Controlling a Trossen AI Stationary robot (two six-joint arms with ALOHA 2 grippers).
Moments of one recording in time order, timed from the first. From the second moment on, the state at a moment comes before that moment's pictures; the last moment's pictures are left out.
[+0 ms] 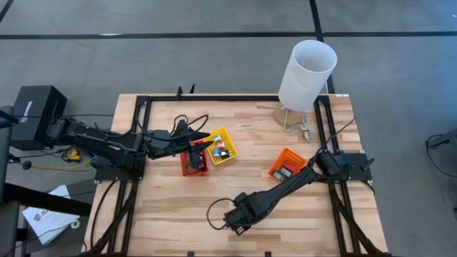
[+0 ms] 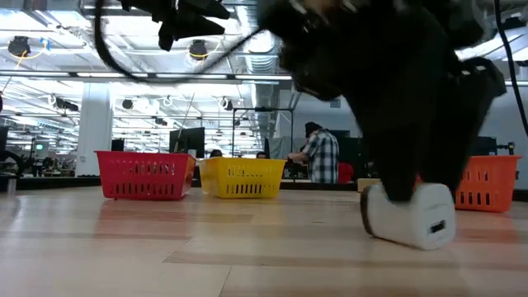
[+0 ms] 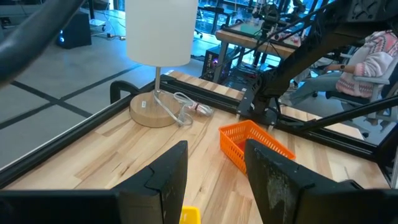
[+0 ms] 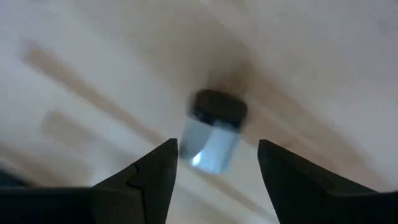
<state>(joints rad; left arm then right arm) -0.13 1.07 0.70 0.18 -0.48 -0.27 0.50 2.23 1.77 -1.02 -0.11 1.39</state>
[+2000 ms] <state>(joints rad) -0.13 1.07 0.70 0.20 -0.48 -0.27 0.46 2.25 1.73 -1.00 -0.08 1.50</state>
